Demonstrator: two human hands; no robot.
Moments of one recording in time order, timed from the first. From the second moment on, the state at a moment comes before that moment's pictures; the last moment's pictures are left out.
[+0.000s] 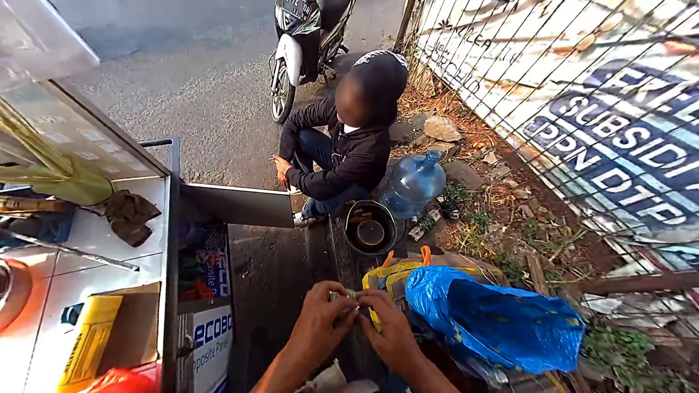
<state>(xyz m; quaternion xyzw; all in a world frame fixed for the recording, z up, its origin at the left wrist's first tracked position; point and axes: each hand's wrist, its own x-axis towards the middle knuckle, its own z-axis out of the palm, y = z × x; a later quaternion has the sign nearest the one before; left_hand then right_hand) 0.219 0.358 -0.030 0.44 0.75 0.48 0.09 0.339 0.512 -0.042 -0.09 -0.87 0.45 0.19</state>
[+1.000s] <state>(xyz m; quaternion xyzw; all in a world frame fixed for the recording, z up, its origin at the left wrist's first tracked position) 0.210 0.355 -0.031 0.35 0.69 0.53 0.35 0.343 0.515 -0.030 -0.07 -0.93 0.33 0.14</state>
